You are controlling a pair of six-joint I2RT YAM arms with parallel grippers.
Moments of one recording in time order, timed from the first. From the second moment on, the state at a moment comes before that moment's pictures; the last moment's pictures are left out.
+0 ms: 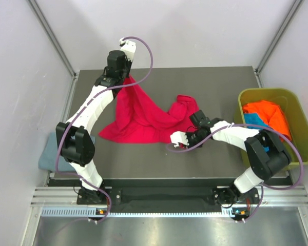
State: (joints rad) left arm -0.32 1.76 1.66 -0.20 -0.27 0.24; right arm 0.56 1.56 0.84 -0.52 -0.43 -1.21
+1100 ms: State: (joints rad) left arm -0.29 1.50 1.76 -0.13 -0.28 0.47; right arm 0.27 1.33 1.69 -0.46 -0.19 -0.68
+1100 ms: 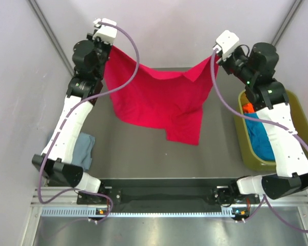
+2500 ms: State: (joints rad) left arm -0.29 0.95 1.68 -0.23 -0.12 0.58; right arm -0.08 0.87 1.98 -0.46 -0.39 -0.18
